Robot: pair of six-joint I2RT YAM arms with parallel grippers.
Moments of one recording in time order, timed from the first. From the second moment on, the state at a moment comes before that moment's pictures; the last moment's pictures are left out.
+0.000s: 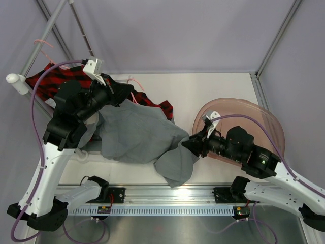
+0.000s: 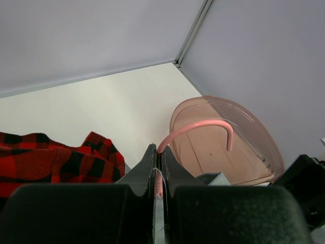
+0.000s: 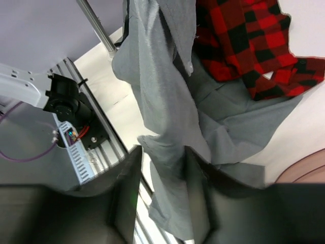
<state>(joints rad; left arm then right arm) -0.41 1.00 1.45 -0.49 0.29 -0.35 0.99 0.72 0.89 -0.39 -0.05 0.27</state>
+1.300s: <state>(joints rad) -0.43 1.33 1.90 -0.70 0.24 -0.33 1.00 0.59 0.82 -0.62 0.09 0.76</state>
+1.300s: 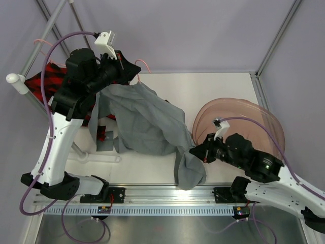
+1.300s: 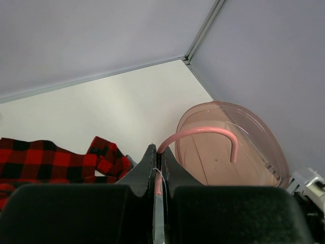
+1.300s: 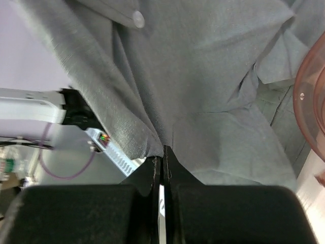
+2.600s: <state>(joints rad) -0.53 1.36 1.94 -0.78 -0.19 -0.26 1.29 0.55 0.82 -0.58 0.42 0.63</state>
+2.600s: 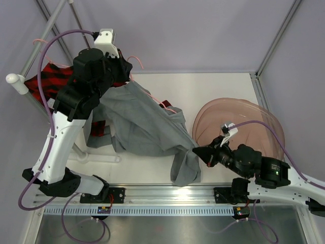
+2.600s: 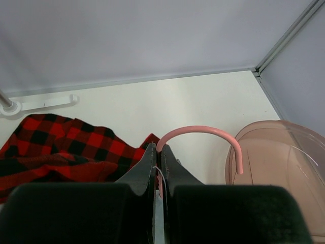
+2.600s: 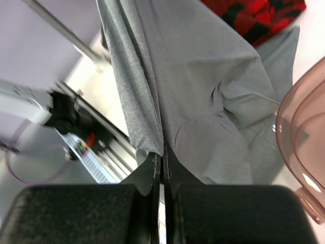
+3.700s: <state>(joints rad) -0.55 1.07 1.73 -0.76 -0.08 -0.43 1.50 1.03 0.82 -0.31 0.62 0.77</state>
